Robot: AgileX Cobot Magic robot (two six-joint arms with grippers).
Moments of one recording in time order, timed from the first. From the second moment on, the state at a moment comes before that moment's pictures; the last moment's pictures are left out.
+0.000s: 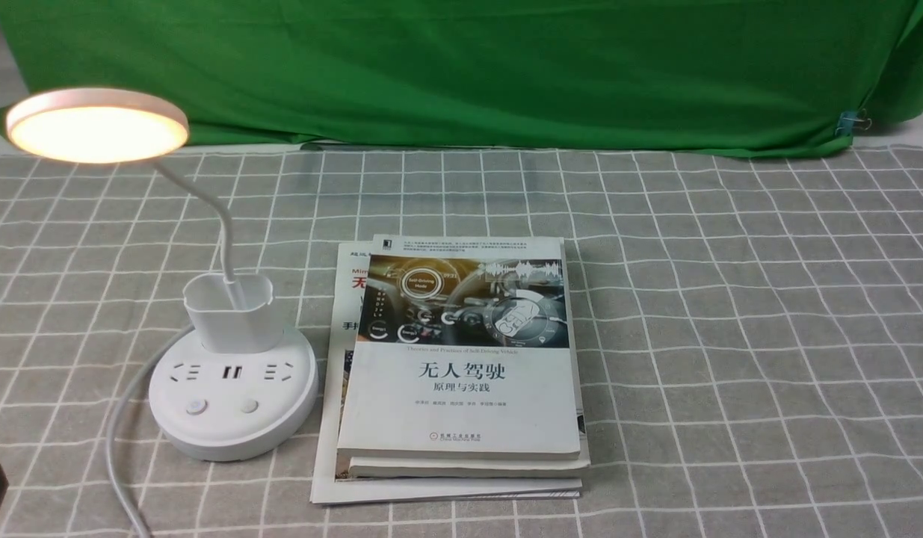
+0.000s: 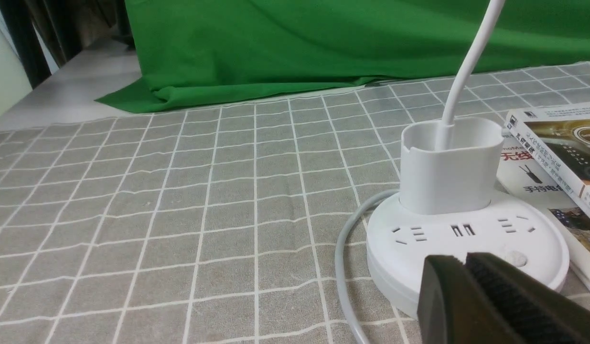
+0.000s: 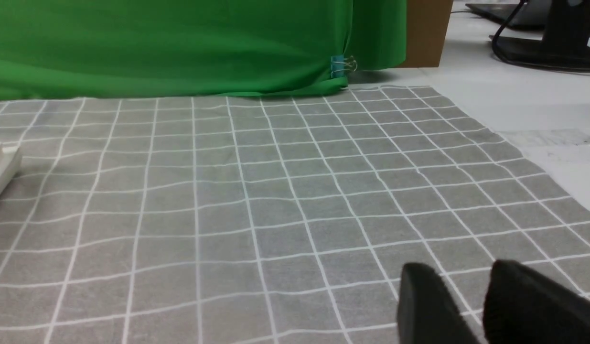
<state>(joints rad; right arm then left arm) -0.12 0.00 0.01 -0.16 0.23 0.11 0.00 0.00 0.01 0.01 0.23 0.13</state>
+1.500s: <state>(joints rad) -0.12 0.00 0.01 -0.16 0.23 0.11 0.00 0.00 0.01 -0.02 0.23 0.13</state>
